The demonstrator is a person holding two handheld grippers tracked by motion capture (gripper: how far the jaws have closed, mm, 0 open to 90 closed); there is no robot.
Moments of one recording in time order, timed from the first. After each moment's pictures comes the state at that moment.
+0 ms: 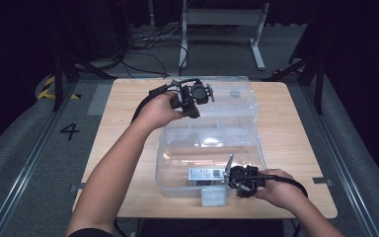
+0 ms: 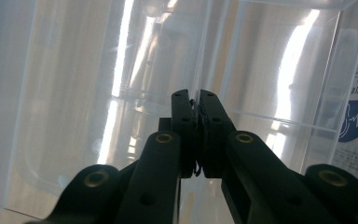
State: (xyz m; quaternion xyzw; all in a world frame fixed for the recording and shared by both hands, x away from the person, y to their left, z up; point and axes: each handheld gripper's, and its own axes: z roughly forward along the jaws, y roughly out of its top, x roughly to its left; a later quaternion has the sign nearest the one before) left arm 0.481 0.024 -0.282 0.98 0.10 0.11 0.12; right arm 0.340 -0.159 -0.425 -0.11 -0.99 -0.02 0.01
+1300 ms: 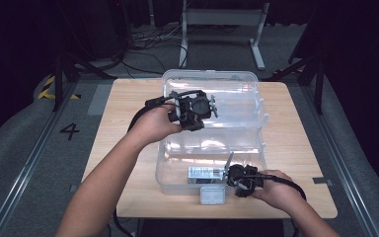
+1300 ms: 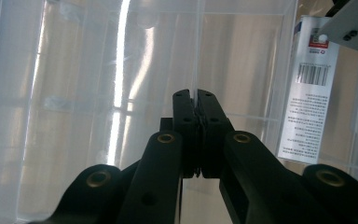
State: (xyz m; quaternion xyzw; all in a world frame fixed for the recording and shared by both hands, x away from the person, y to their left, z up) left arm 0.417 0.026 -0.260 0.98 0.05 0.13 0.15; right arm 0.341 -0.156 -0.424 -0.15 -0.99 -0.02 0.01
